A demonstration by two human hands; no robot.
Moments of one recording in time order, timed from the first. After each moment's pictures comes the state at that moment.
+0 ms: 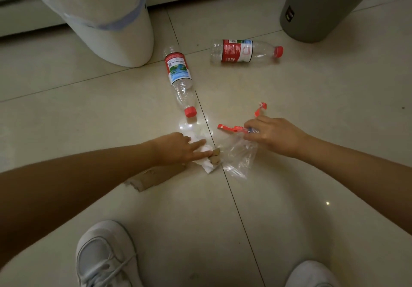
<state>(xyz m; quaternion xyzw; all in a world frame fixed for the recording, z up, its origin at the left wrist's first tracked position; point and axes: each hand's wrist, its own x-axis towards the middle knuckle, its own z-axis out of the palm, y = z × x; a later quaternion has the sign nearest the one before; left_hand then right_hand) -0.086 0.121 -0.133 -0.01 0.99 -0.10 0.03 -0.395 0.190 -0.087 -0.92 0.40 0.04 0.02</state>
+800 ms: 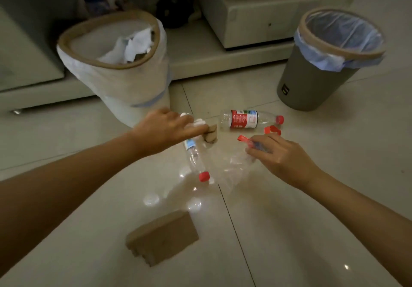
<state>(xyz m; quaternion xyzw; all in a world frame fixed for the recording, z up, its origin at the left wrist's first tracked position) -0.068 0.000 0.035 -0.16 0.96 -0.22 -0.06 -0.374 0.122 -0.010 -0.87 0.47 -0.11 -0.10</state>
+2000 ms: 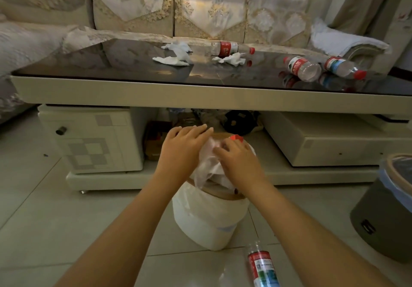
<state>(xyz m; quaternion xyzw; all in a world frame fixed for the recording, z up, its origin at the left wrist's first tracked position) 0.066 -0.177 0.119 -0.49 0.80 -0.21 -0.28 -0.105 -0.172 0.107 -0.83 0.49 -0.23 -0.14</state>
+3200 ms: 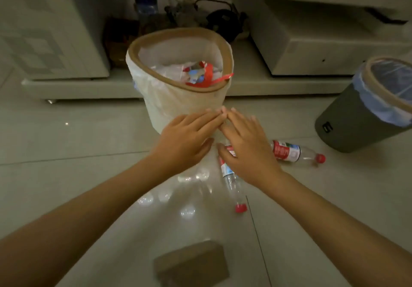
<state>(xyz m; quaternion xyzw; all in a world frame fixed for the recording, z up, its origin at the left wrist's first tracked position) 0.005 -0.035 0.019 -0.37 0.90 0.00 -0.24 -0.175 -0.001 0.033 -0.82 0.56 -0.16 0.02</state>
